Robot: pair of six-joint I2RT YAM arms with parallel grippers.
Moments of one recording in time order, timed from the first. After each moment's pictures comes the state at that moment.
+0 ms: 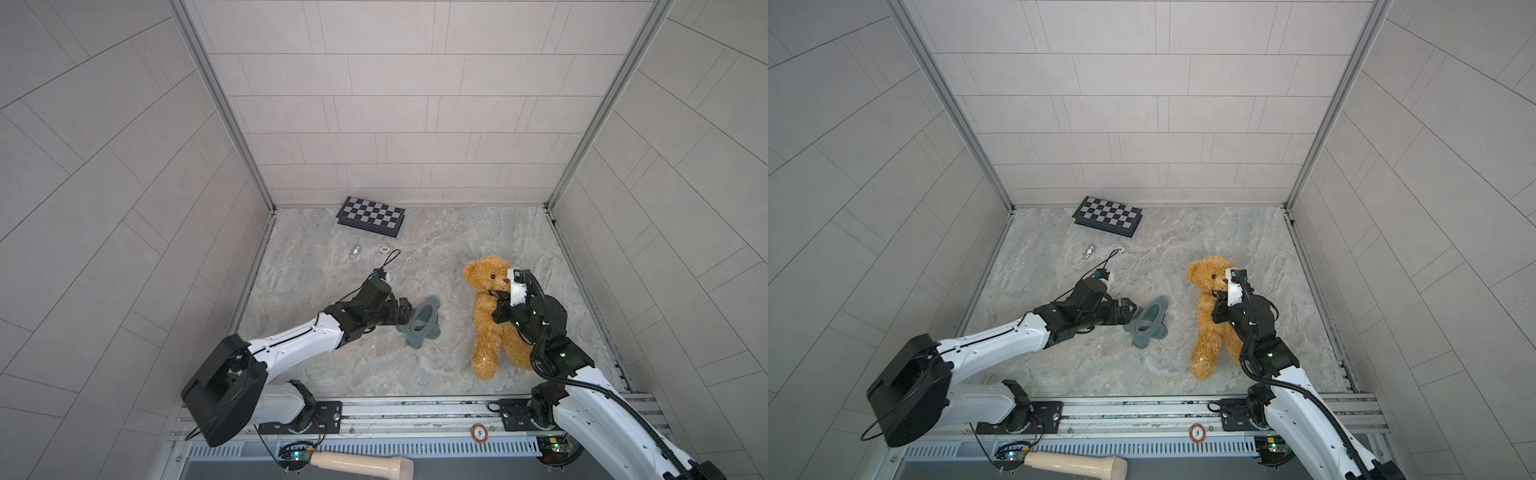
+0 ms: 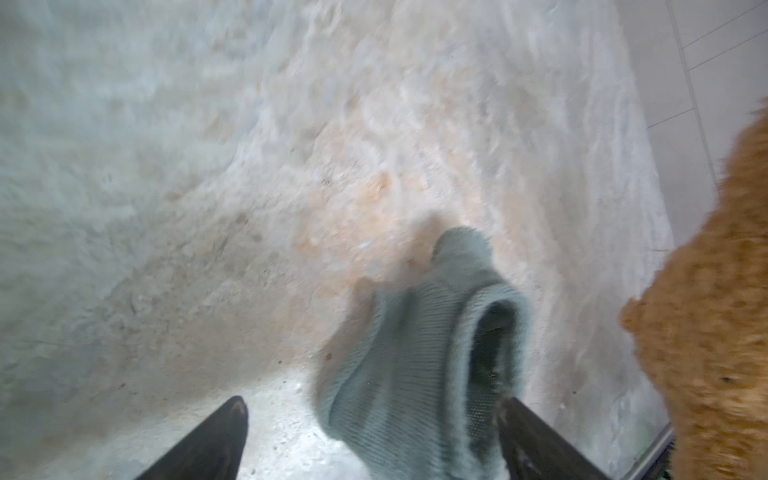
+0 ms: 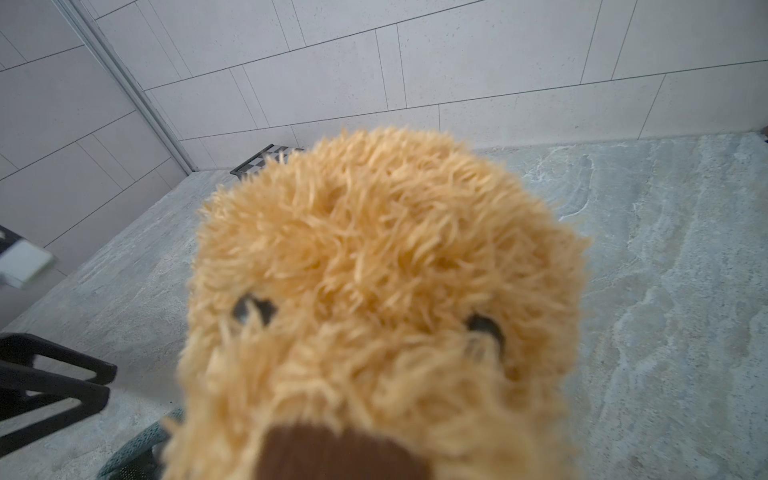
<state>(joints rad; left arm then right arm) -0.78 1.29 0.72 -0.21 0.00 -0.62 0.27 0.64 0.29 0.06 -0.07 0.23</state>
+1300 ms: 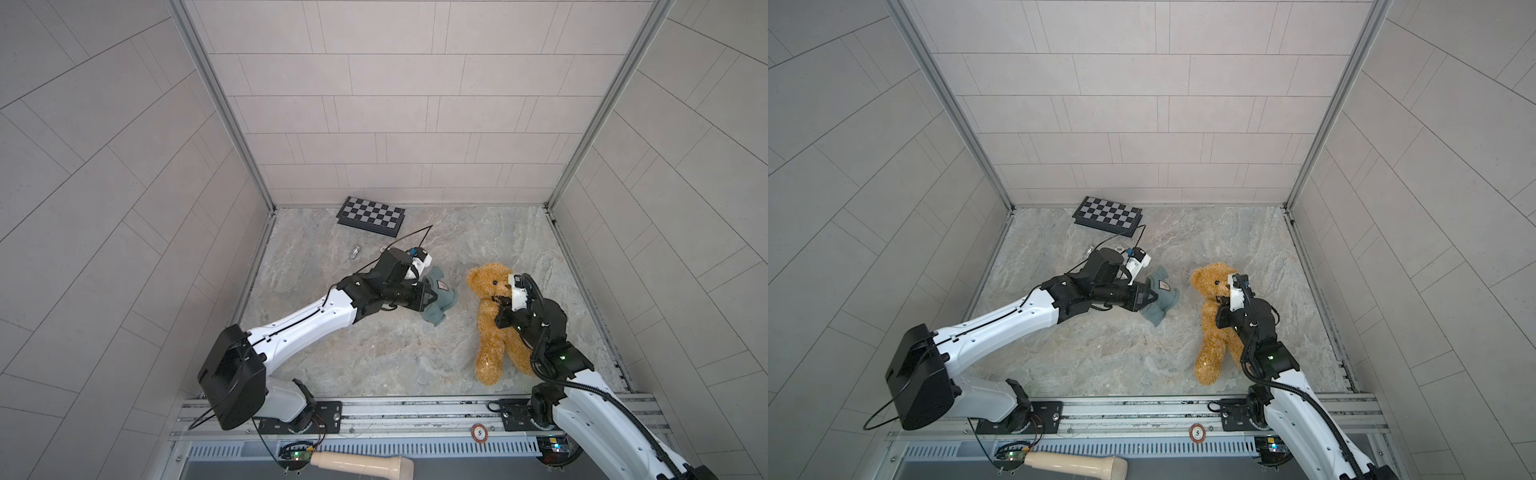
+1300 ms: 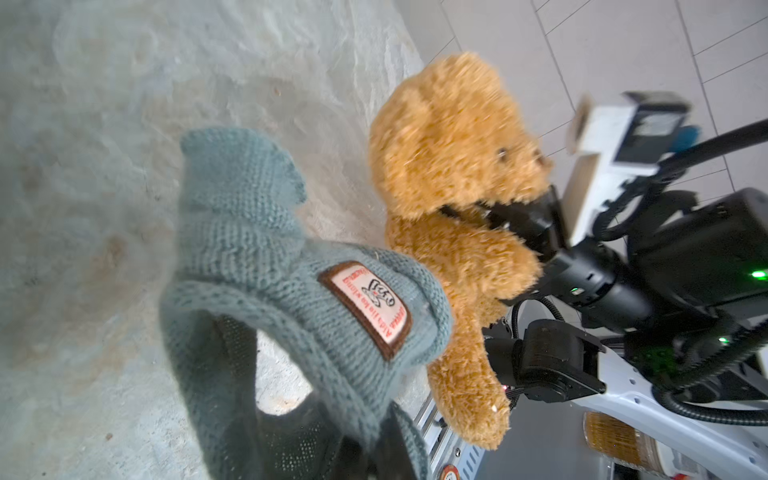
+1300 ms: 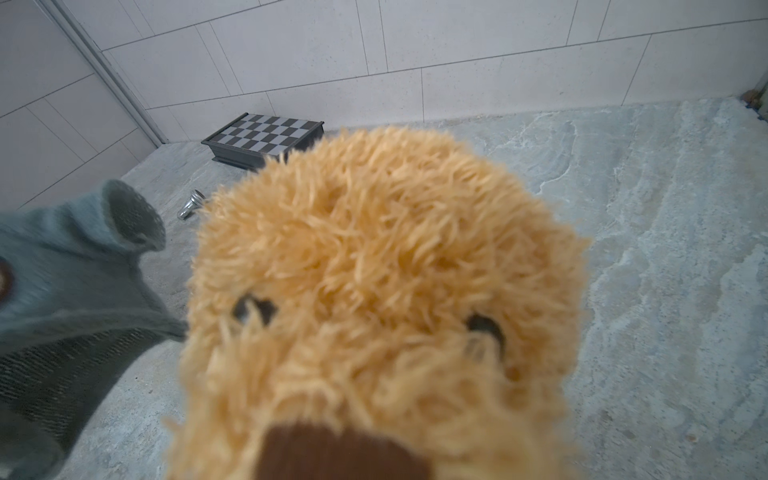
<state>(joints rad) -0.78 1.42 1.01 -0.29 0.41 -0.54 0.23 0.62 0.25 0.02 -0.09 0.19</state>
